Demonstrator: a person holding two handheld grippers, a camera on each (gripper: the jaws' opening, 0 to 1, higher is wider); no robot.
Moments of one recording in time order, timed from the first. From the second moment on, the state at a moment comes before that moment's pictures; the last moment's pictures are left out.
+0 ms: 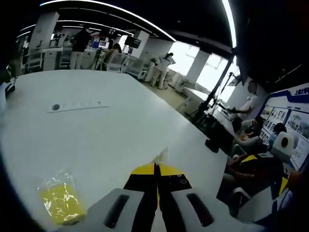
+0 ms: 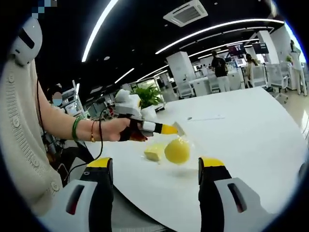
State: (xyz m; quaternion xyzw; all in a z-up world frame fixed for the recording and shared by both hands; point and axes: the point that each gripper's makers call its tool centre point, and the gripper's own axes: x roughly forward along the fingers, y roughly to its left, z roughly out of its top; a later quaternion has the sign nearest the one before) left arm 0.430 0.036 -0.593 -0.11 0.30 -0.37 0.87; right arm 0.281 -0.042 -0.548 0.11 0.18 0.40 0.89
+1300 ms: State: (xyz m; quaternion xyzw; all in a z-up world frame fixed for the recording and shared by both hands) left arm 0.362 0.173 -0.446 -0.10 0.18 -0.39 0.90; right arm 0.309 0.063 -0.487 -0.06 0.17 0.54 0.82
